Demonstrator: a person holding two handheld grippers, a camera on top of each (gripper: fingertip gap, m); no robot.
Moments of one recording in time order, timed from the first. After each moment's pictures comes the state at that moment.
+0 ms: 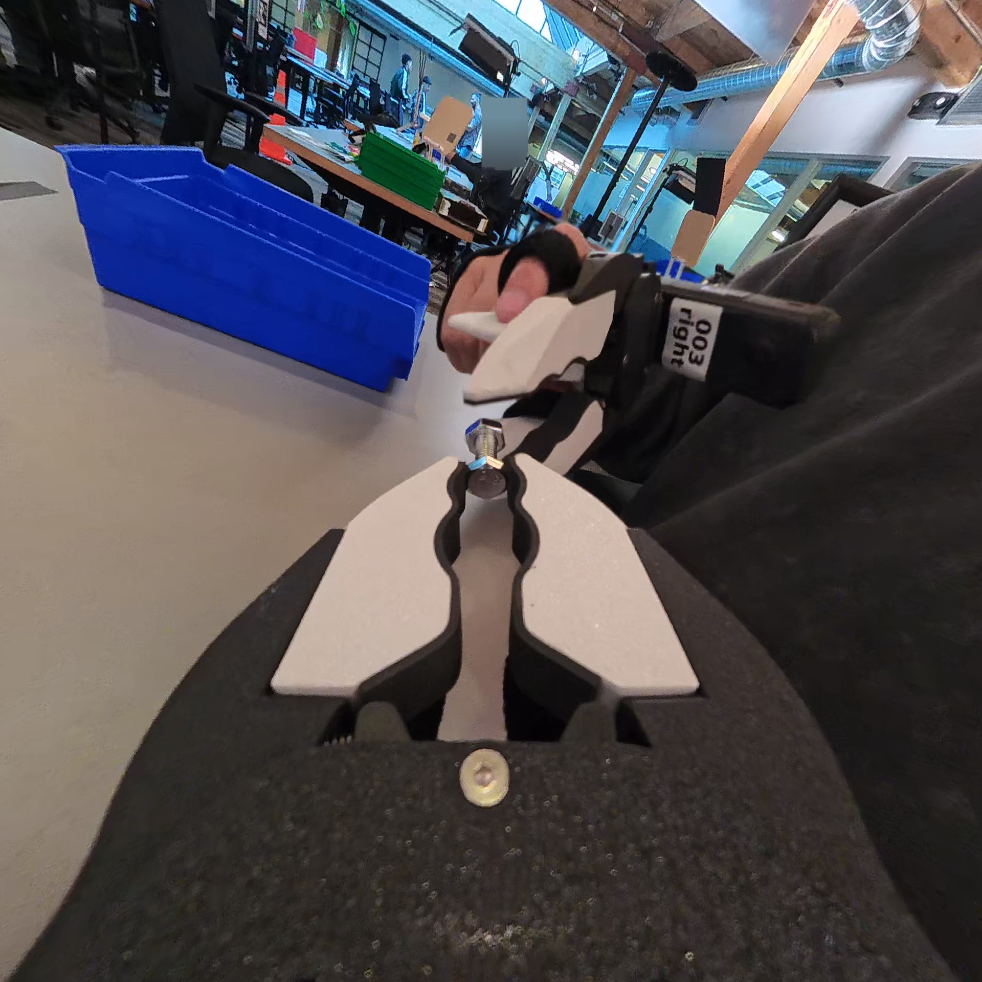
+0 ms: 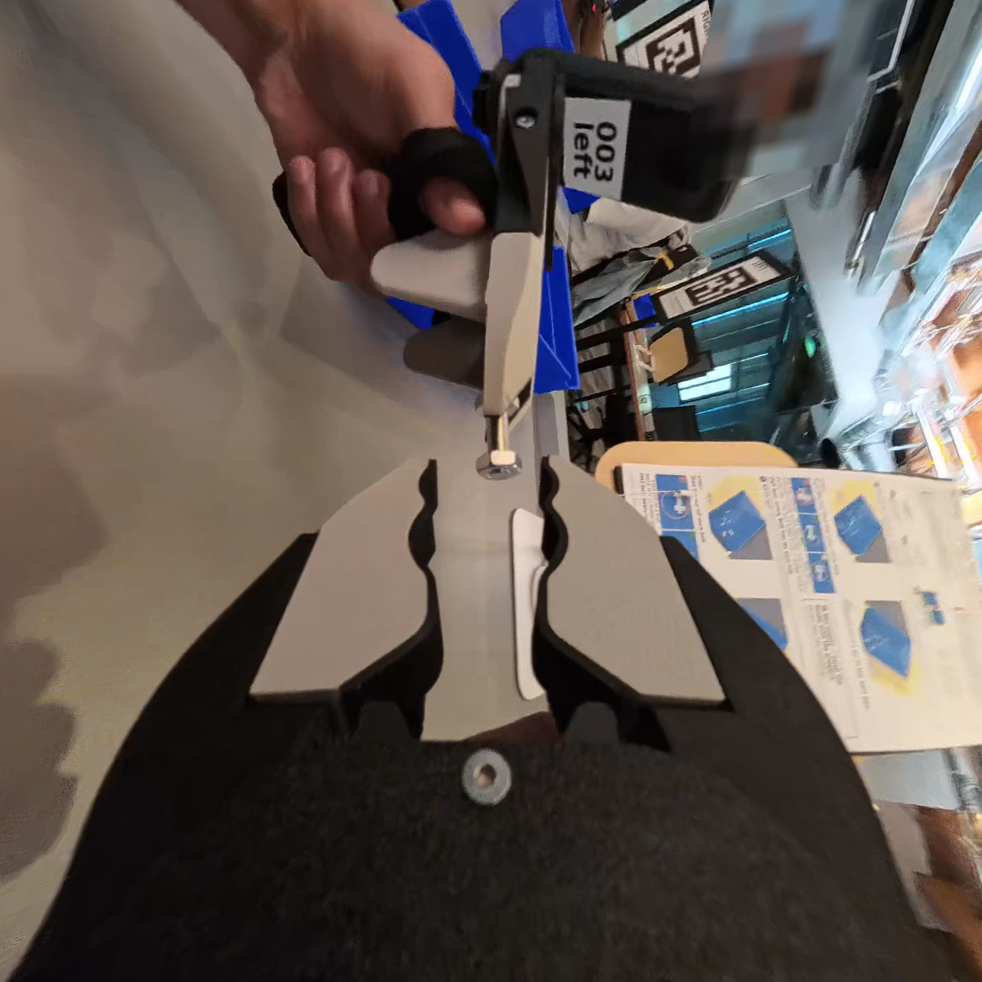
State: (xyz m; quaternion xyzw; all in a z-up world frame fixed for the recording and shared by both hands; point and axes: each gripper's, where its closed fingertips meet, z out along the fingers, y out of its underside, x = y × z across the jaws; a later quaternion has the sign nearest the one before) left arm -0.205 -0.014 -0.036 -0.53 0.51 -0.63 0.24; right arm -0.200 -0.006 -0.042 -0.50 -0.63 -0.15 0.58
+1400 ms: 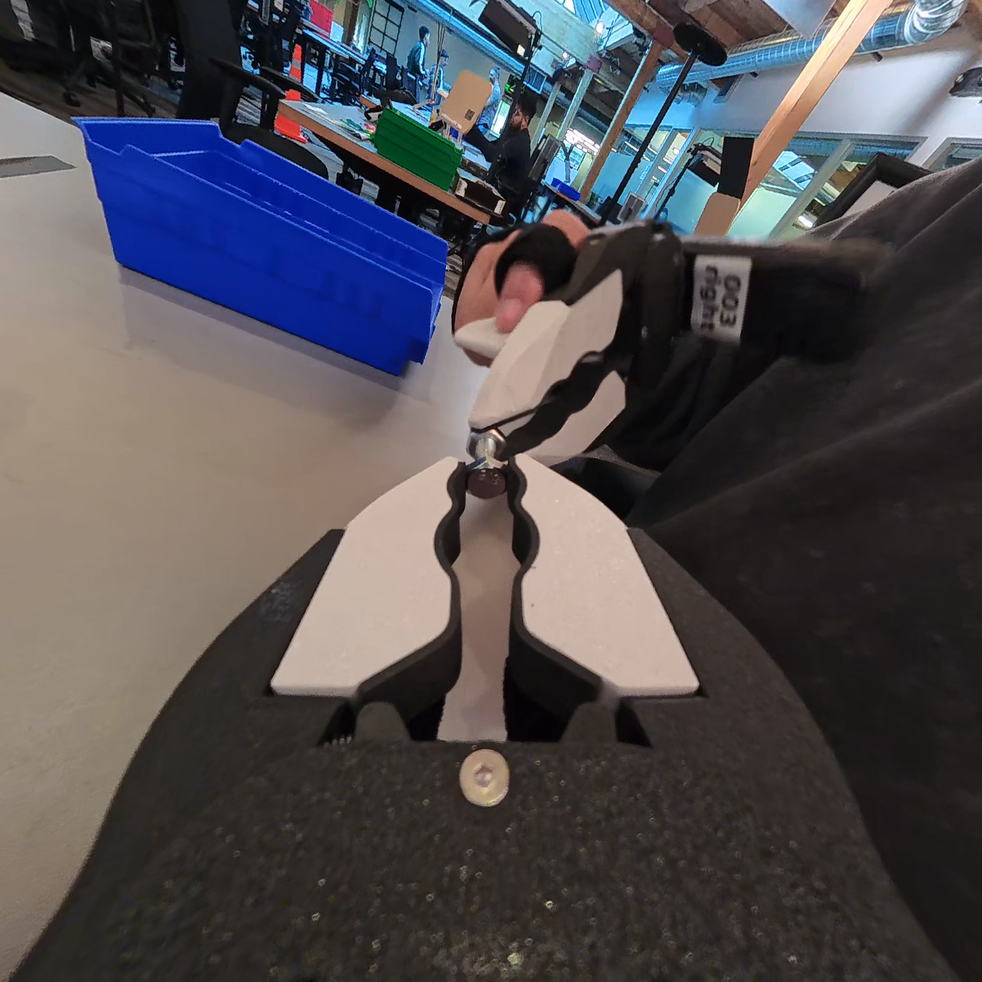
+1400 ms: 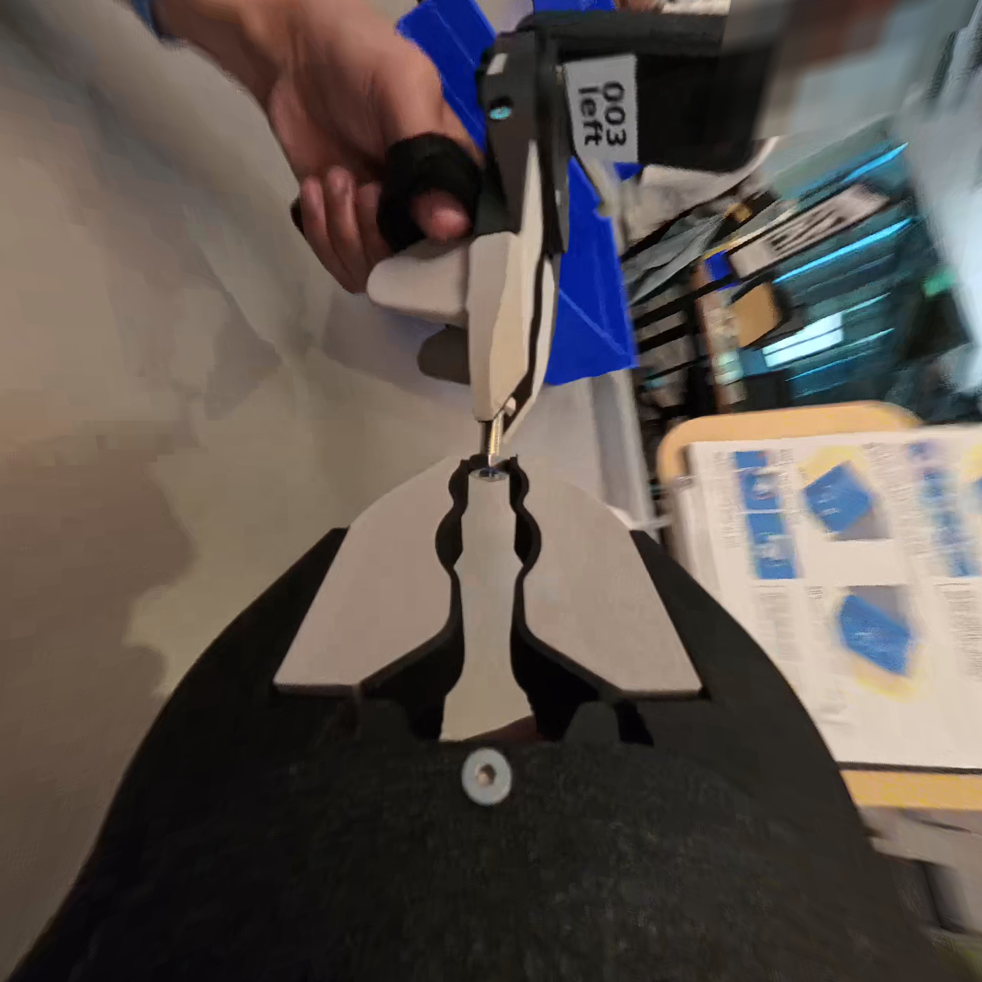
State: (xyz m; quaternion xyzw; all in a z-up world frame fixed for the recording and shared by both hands) left arm -0.204 -0.008 -0.045 -0.55 0.51 -0.62 0.24; right arm -0.200 -0.003 -0.052 -0.56 -0.62 -0.08 0.55
